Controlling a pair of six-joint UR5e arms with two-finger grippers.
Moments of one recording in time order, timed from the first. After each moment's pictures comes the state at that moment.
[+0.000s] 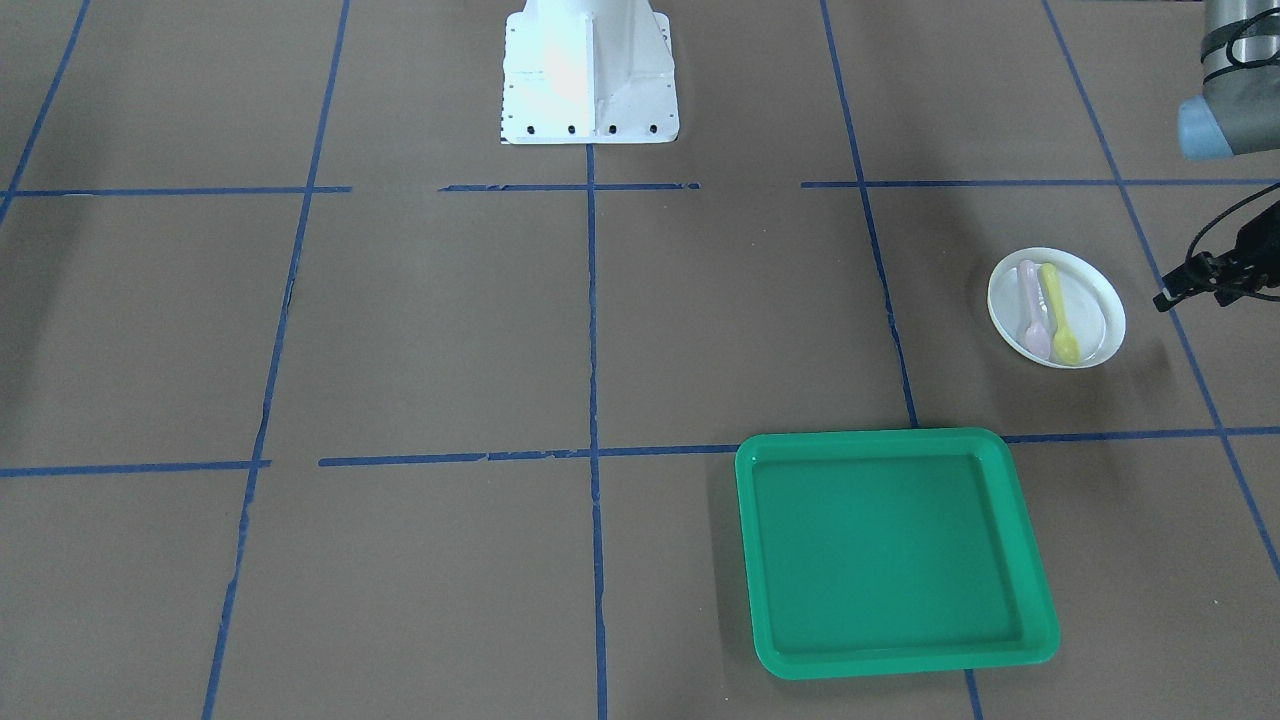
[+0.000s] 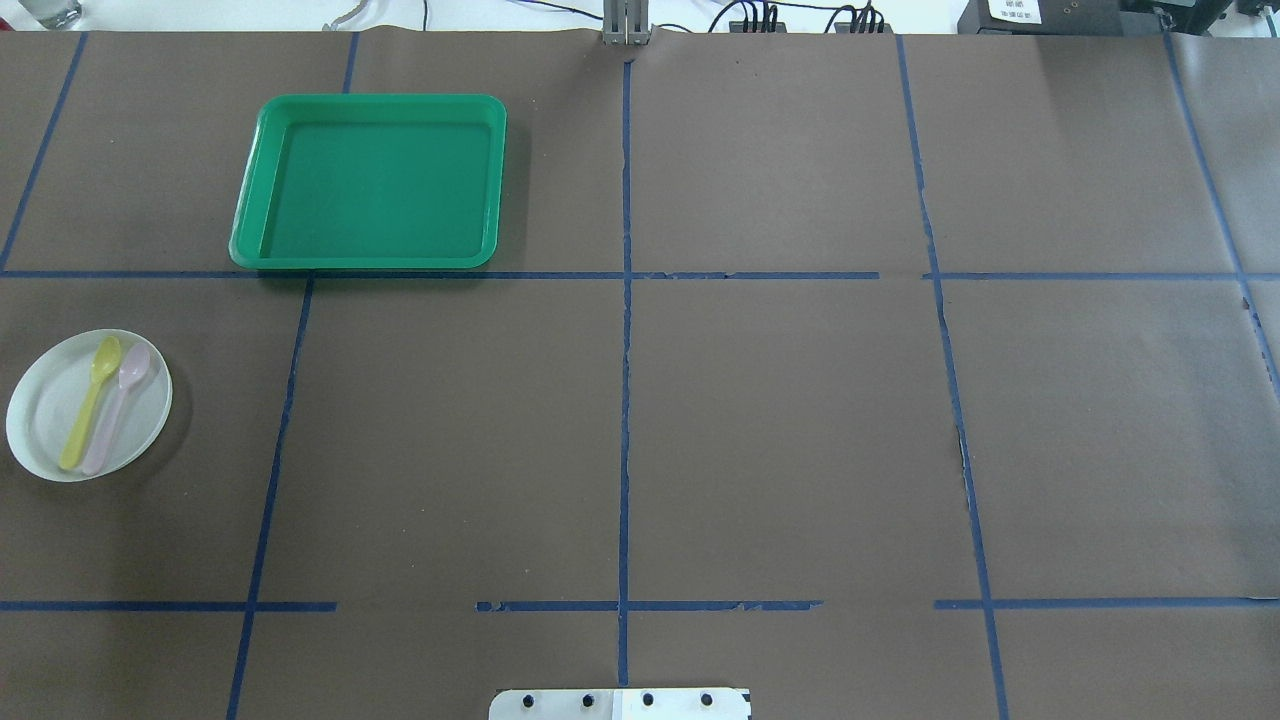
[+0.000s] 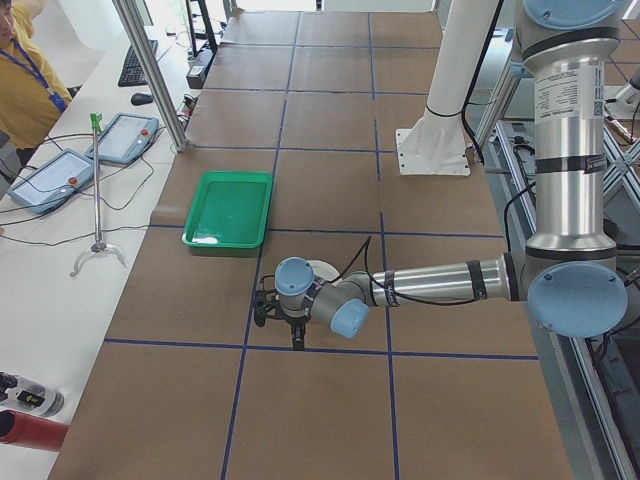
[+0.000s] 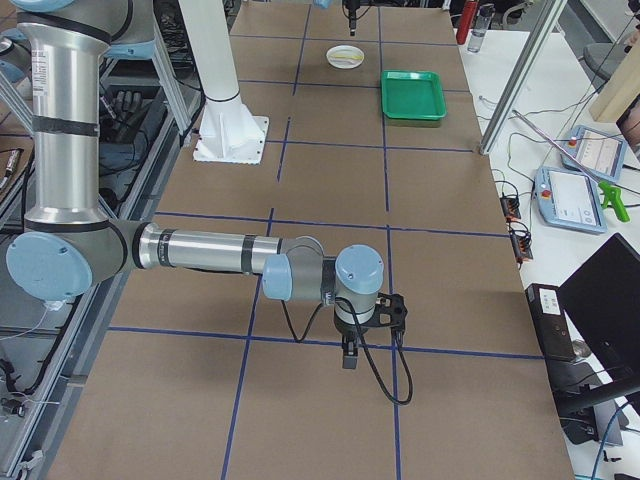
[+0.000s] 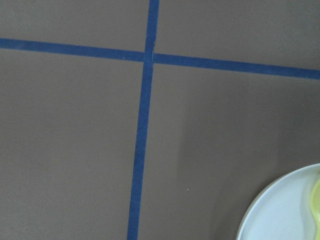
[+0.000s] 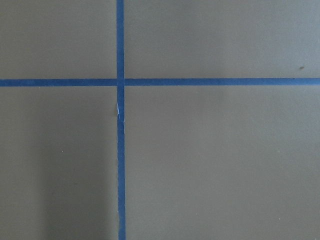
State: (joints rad) left arm -1.21 -1.47 -1.44 -2.23 -2.33 -0.63; right arm 1.58 -1.65 1.62 -1.53 2.28 0.03
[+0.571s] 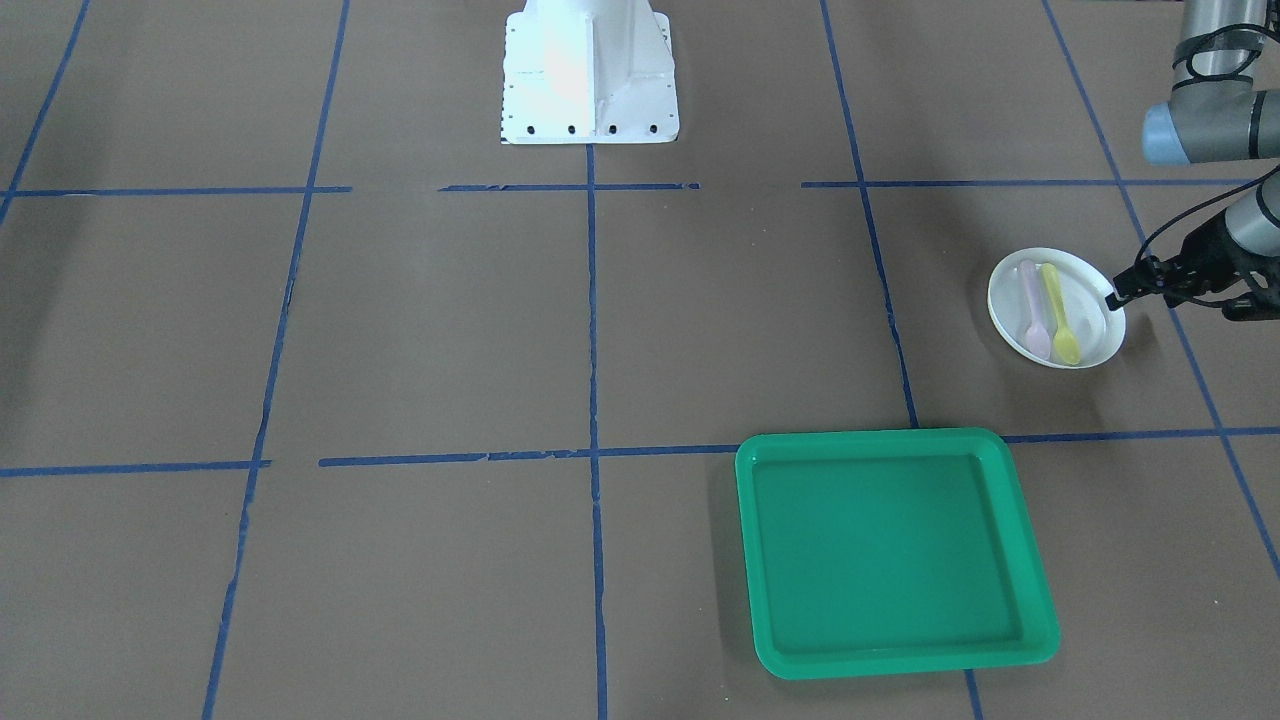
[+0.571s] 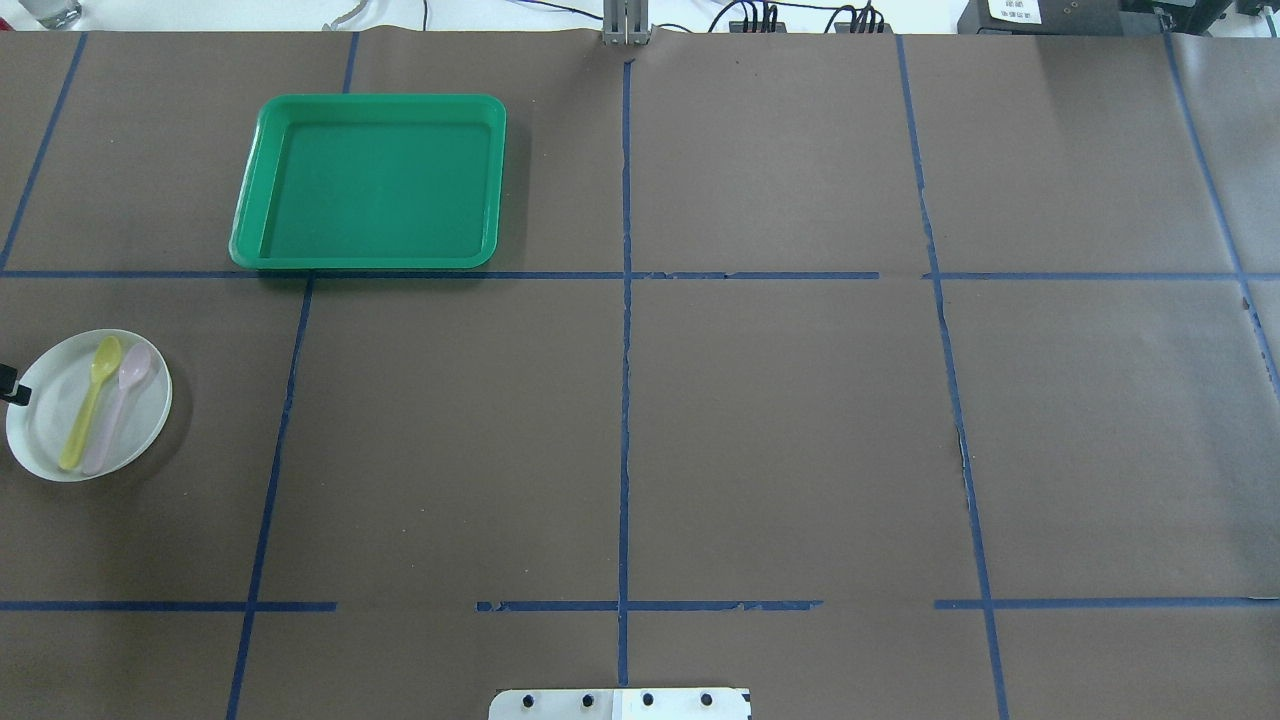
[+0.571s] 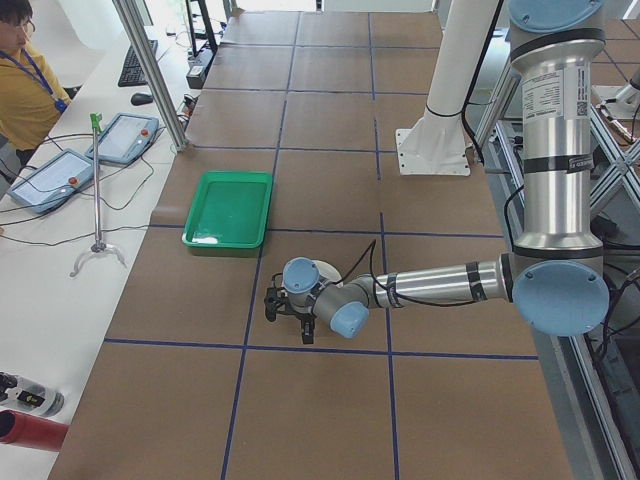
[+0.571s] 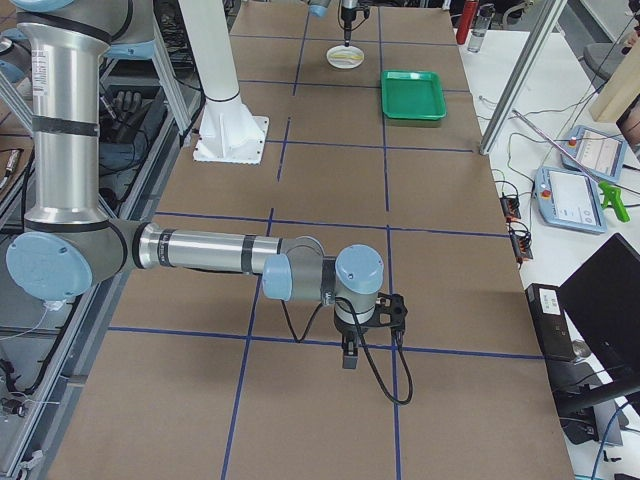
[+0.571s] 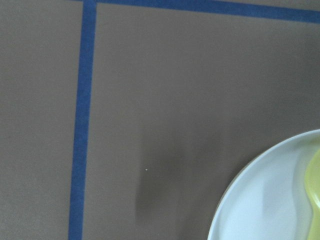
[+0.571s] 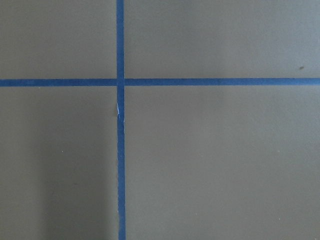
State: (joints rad) left arm -1.12 -1.47 -1.40 -2.30 -2.33 -0.68; right arm 1.58 -1.65 1.62 -1.53 2.28 0.03
